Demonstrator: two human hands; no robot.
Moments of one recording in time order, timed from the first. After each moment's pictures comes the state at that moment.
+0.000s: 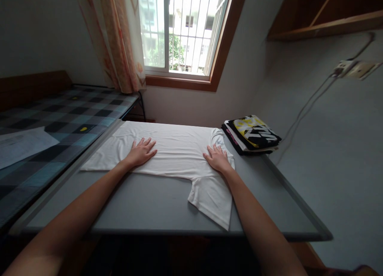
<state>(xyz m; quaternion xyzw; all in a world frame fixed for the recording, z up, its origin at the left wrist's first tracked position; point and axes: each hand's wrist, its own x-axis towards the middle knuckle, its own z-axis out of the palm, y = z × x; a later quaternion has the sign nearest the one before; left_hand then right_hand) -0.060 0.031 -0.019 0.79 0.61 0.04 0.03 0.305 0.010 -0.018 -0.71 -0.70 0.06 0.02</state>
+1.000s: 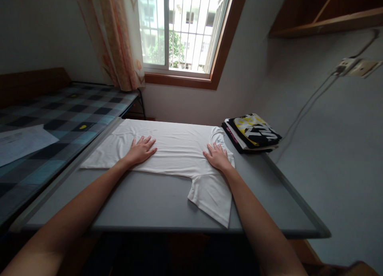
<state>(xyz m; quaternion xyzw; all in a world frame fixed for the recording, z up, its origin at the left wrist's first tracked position) -0.063 0.034 -0.024 0.79 0.61 0.04 0.02 0.305 0.010 -0.018 -0.71 -0.70 0.06 0.02</state>
